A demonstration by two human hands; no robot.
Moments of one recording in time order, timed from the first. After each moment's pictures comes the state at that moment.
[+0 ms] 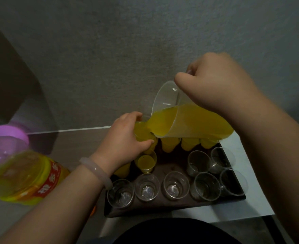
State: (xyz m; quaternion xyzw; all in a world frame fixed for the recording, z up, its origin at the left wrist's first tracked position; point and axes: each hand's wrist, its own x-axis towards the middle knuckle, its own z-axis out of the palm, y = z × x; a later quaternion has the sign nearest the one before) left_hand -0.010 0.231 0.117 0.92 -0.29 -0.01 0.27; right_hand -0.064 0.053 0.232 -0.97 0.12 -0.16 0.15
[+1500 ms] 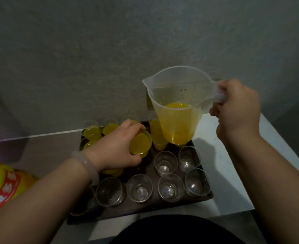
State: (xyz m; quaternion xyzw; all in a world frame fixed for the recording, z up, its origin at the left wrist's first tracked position) left_hand -0.023 0.154 0.102 0.87 -0.43 -0.15 0.17; right_hand -0.116 -0.061 0.156 -0.64 0.29 -0.37 0.61
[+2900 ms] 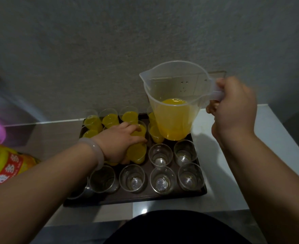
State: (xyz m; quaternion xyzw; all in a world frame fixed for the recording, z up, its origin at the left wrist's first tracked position) left_hand -0.017 0.137 0.072 0.83 -0.51 -0.16 -0.17; right_hand -0.123 -0.074 0.140 -0.61 0.27 -0.34 0.66
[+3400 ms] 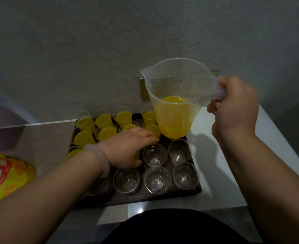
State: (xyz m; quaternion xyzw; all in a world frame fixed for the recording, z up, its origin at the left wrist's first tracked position) left_hand -0.038 0.112 0.070 0.80 -0.57 -0.15 -0.02; right_hand -0.129 -0.081 0.141 -0.61 0.29 -0.37 0.64
